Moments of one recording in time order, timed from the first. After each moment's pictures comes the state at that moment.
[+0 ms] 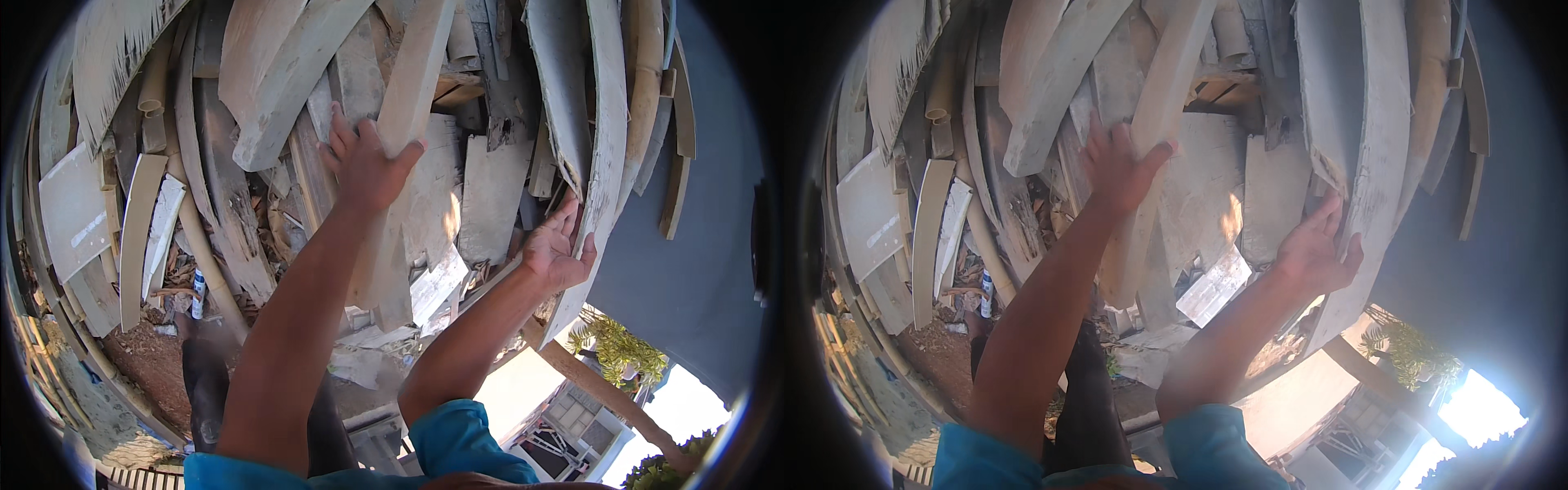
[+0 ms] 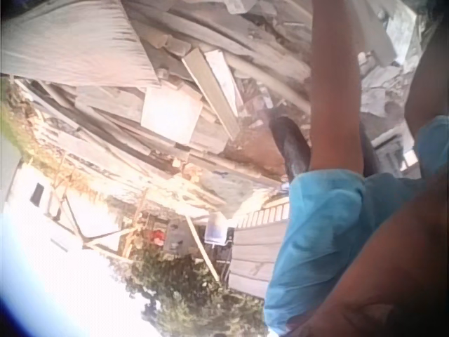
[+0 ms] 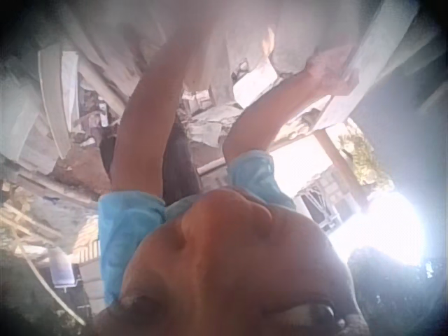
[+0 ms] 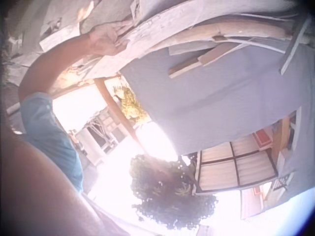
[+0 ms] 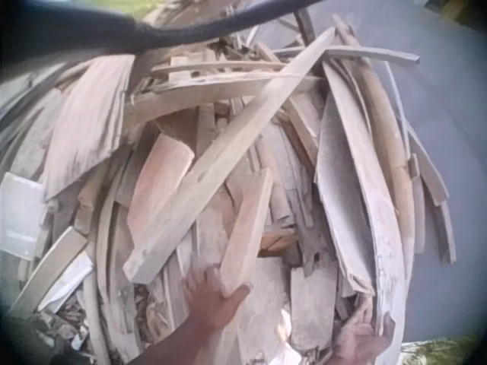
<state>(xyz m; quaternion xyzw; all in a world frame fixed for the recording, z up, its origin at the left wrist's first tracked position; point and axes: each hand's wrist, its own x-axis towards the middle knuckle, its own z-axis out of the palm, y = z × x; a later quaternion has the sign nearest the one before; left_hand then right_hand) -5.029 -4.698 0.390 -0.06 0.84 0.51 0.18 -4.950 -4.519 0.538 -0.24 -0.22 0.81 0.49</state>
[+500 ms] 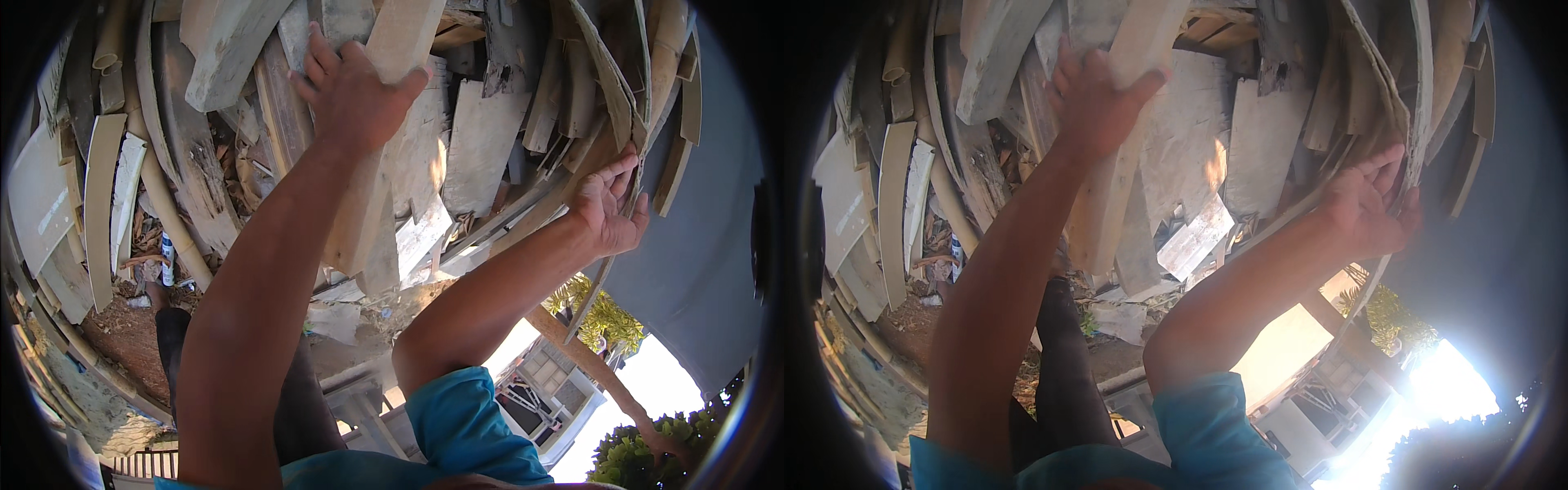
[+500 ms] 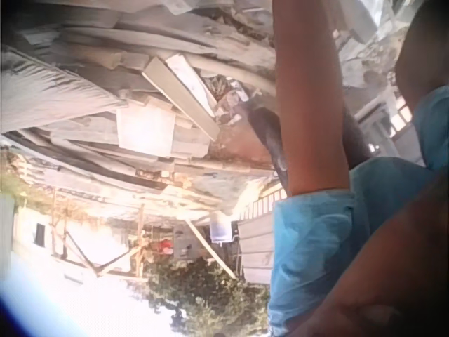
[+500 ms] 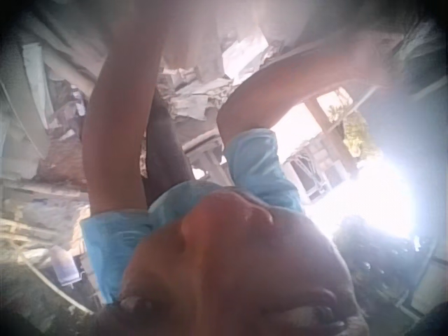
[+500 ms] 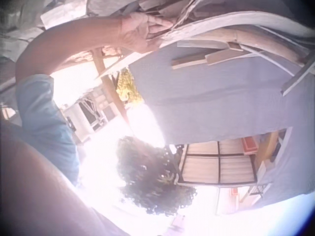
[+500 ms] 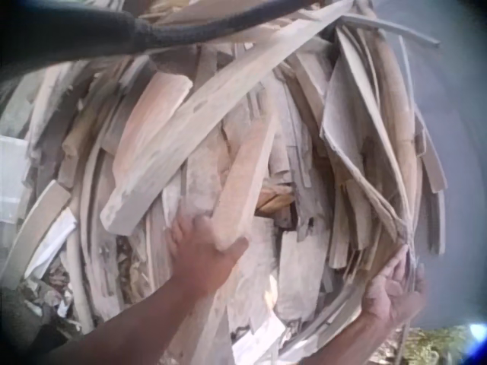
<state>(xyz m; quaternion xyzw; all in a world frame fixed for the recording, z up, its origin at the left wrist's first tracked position) -5.034 -4.699 0.387 -0.04 0.87 0.47 0.15 -4.982 -4.508 0.565 -0.19 -0.28 0.78 0.52</state>
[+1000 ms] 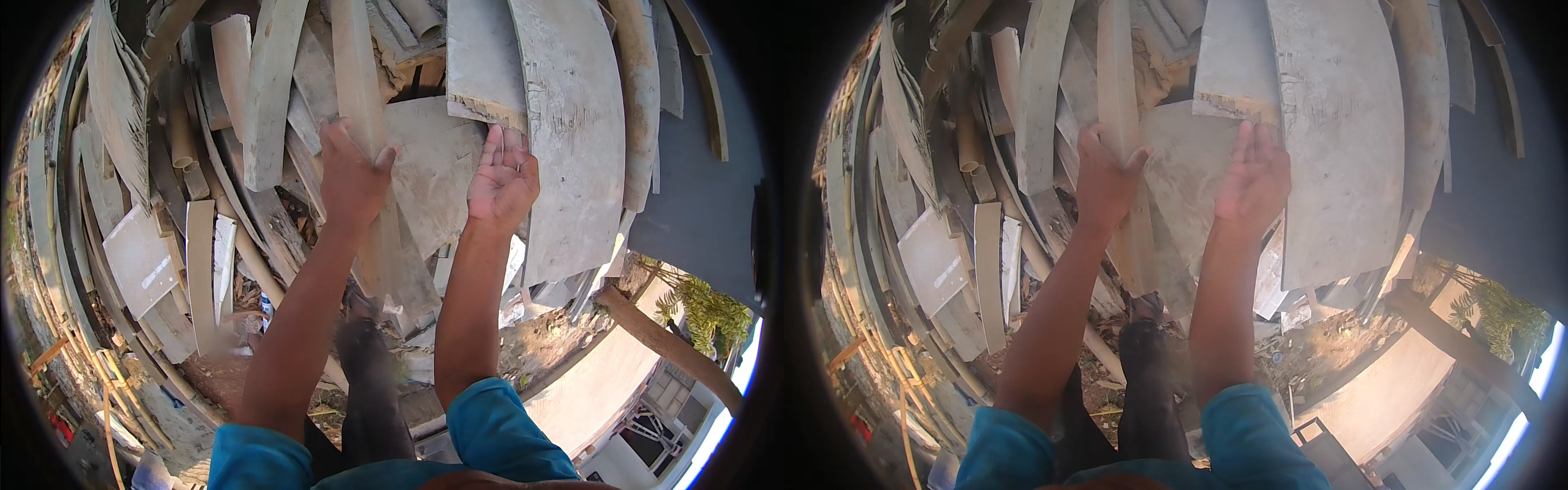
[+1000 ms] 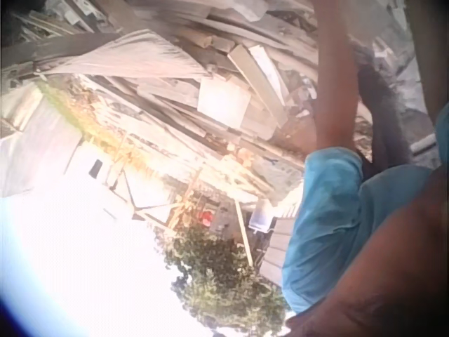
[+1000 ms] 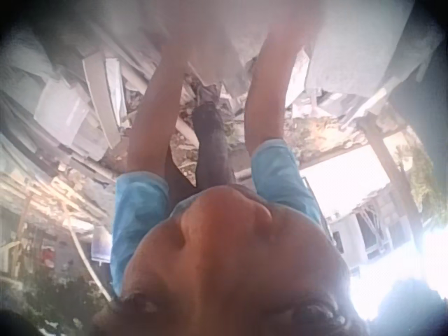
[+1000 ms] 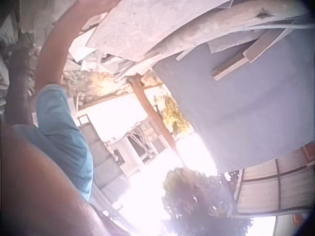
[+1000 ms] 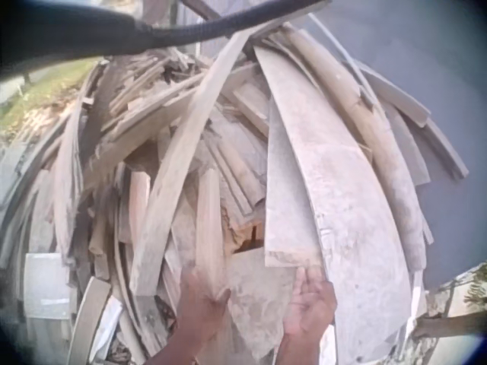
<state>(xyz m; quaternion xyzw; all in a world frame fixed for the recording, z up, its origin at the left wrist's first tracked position) -5.009 -4.700 0.433 0.02 0.88 0.47 0.05 -4.957 -4.546 0.467 -0.31 -0.26 0.81 0.42</state>
